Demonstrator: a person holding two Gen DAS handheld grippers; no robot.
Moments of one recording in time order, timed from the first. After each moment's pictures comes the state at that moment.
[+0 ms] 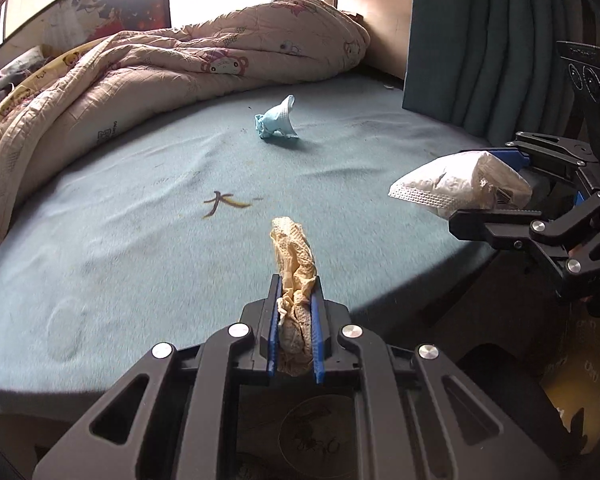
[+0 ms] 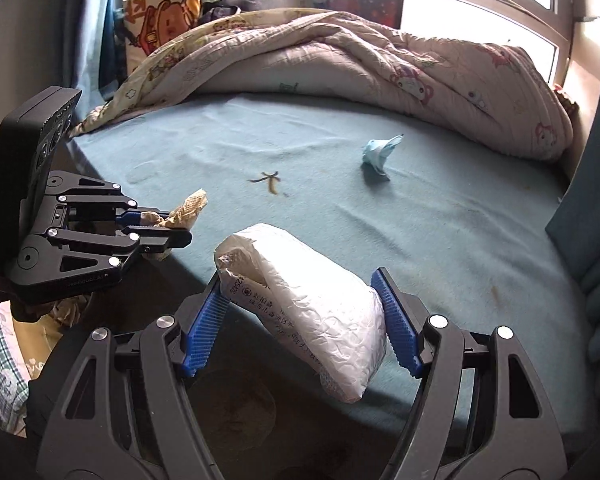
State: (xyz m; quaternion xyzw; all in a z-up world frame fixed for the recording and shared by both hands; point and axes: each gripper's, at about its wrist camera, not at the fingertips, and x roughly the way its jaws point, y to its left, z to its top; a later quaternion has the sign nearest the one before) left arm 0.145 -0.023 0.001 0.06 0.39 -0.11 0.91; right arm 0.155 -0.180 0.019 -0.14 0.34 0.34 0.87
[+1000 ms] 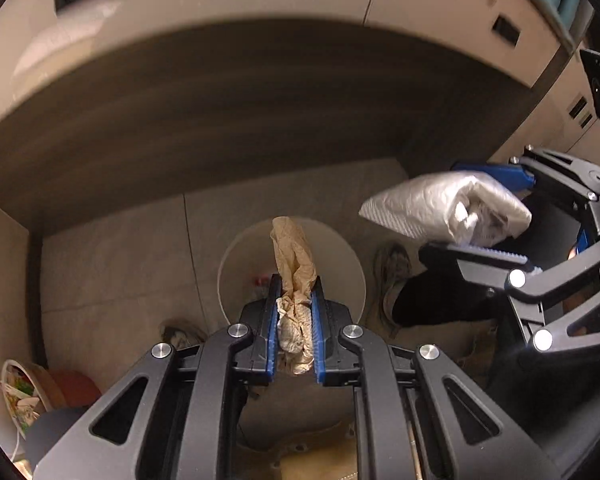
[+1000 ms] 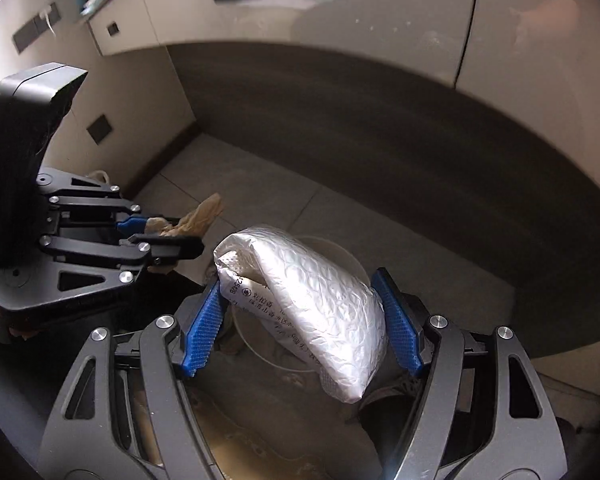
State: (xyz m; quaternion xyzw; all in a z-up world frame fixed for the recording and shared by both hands) left arm 0.015 -0.012 -0.274 0.00 0.56 -0.08 0.82; right arm 0.020 -0.147 -0.265 -0.13 0.48 0.34 0.80
